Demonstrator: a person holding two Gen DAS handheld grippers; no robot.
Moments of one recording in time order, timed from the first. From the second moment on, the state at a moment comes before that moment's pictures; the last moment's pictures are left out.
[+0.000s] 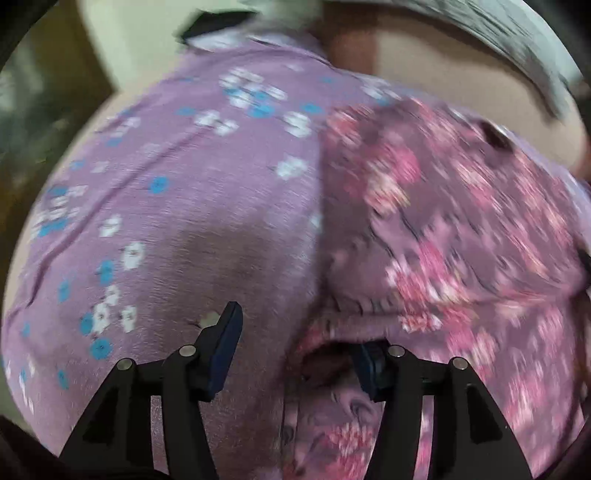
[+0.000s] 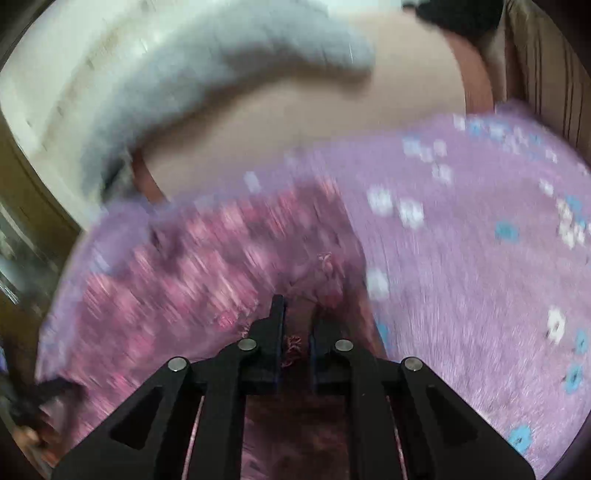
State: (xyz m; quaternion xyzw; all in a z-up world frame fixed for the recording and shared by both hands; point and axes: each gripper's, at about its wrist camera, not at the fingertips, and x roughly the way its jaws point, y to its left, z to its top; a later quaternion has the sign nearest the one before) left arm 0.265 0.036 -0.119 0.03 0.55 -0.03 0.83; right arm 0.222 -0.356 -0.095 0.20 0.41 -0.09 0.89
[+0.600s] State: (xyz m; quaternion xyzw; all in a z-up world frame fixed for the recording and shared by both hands) left arm 0.261 0.072 -0.077 -0.06 0.52 -0.10 0.84; right arm 0.103 -0.304 -0.027 0.23 0.35 -0.05 0.91
